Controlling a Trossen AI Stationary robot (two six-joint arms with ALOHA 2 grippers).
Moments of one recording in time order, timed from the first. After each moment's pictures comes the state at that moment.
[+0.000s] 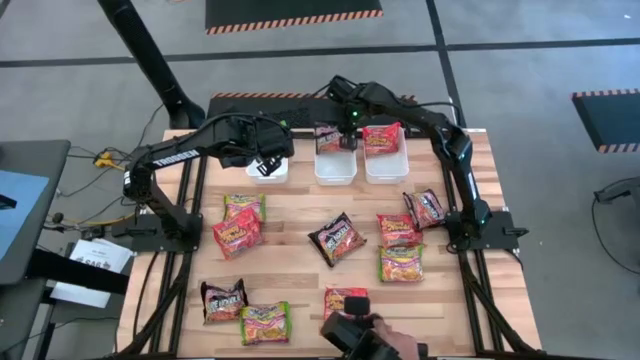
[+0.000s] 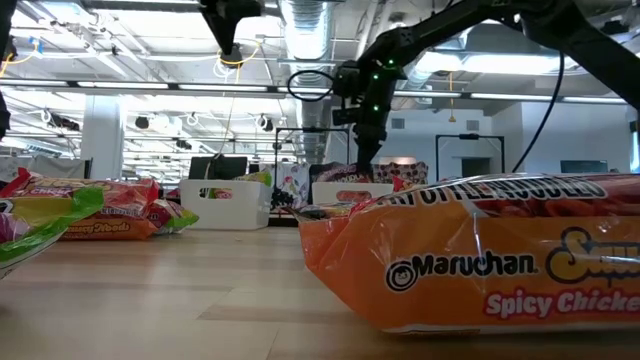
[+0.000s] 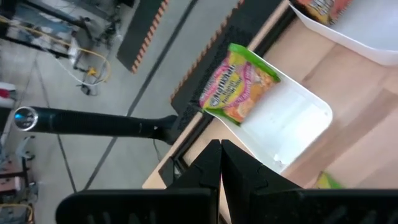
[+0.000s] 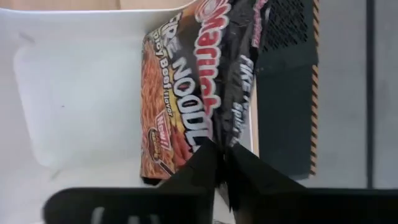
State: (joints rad) left arm 0.19 1.65 1.93 -1.57 -0.82 -0.35; right arm -0.65 2.17 2.02 -1.02 0.08 -0.59
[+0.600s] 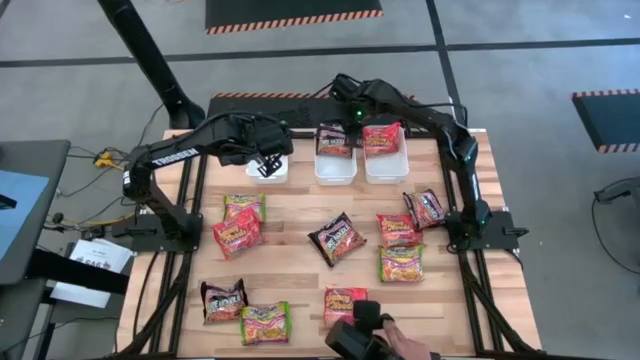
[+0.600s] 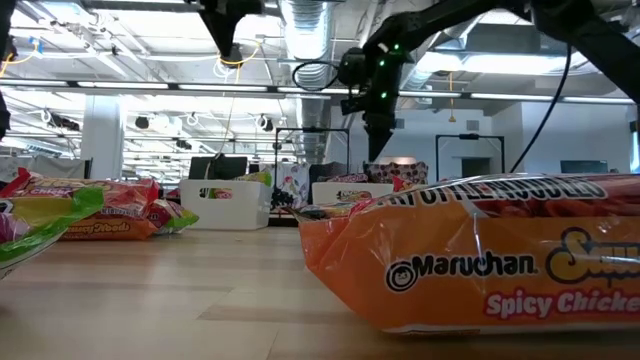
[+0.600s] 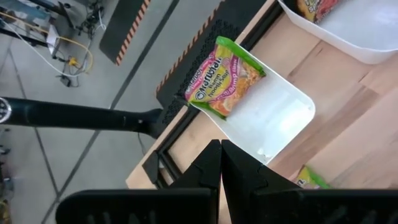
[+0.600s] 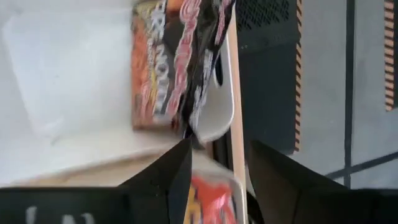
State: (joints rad) left arm 0.20 1.64 1.92 -1.57 -0.76 -0.39; right arm -0.63 2.10 2.02 -1.12 0.17 -0.57
